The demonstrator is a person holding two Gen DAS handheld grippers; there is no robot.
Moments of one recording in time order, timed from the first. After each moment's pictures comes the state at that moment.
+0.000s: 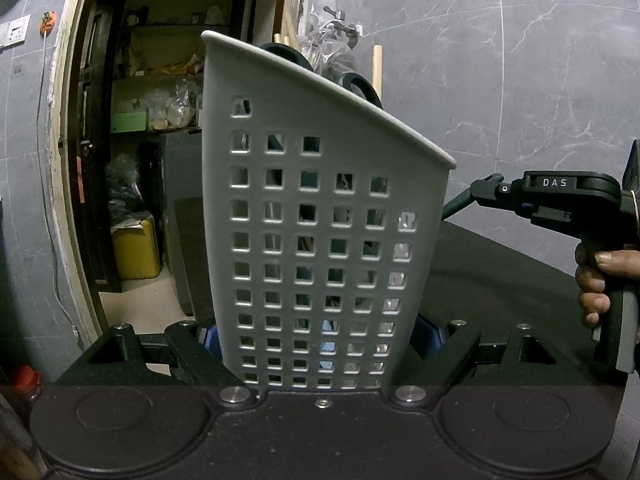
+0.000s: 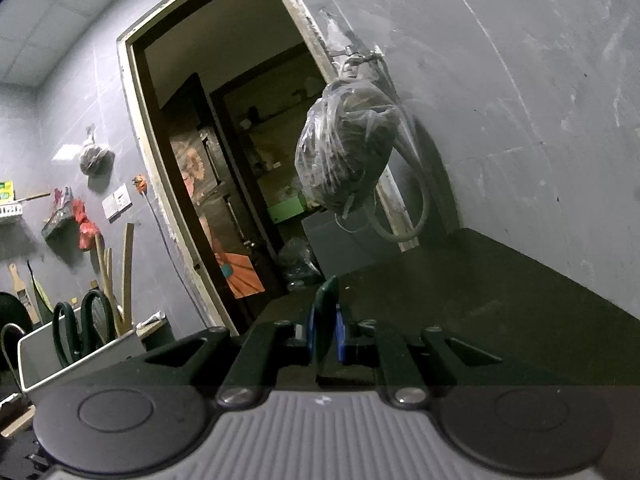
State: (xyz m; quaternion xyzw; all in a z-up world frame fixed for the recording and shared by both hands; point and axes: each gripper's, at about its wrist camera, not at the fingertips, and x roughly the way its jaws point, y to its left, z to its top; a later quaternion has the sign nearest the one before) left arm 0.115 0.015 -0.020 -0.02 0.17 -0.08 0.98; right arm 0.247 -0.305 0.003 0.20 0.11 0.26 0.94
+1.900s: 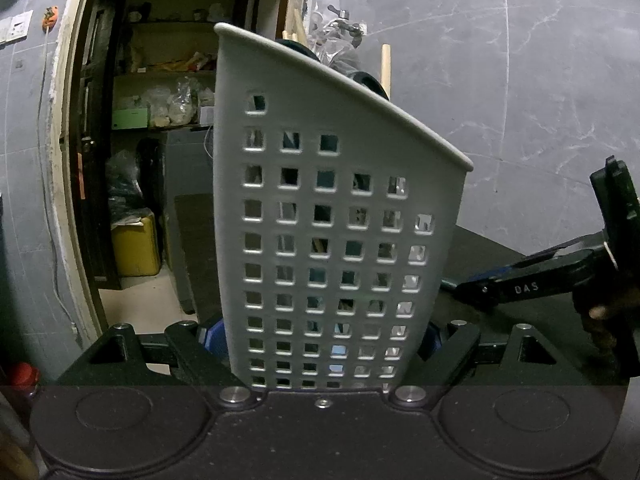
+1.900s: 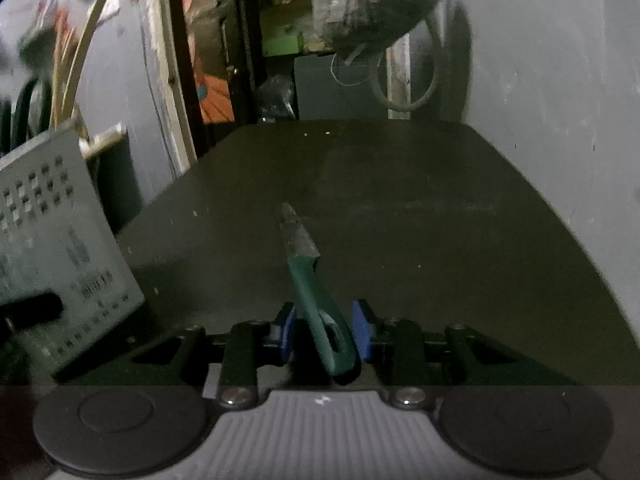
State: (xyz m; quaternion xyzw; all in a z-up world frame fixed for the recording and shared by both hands) left arm 0.120 0.019 -0.019 -0.02 0.17 -0.08 0.98; right arm 0.248 -0.237 -0.019 -0.05 0.31 0.23 0.92
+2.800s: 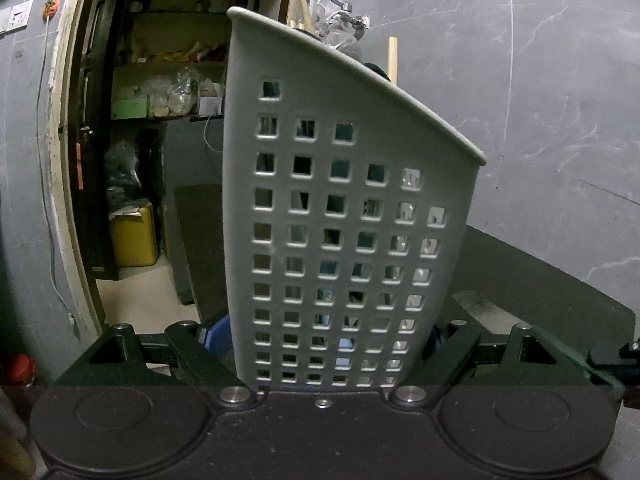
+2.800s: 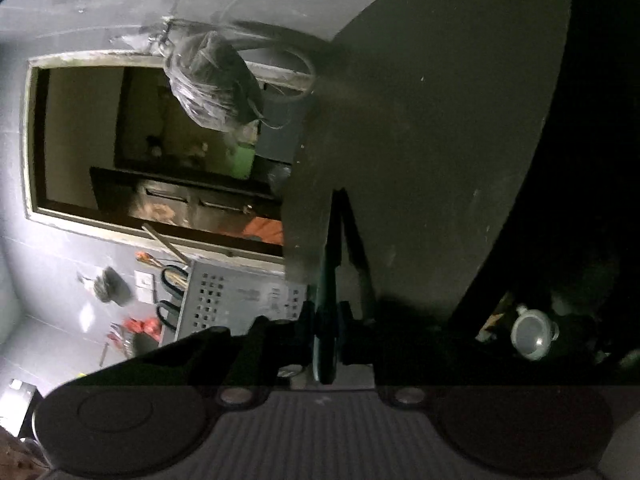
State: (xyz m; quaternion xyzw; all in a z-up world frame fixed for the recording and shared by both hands) left arm 0.124 0.026 -0.020 -0.03 0.19 -0.09 0.98; right arm 0.121 -0.353 -0.092 0.55 0.33 0.24 0.73
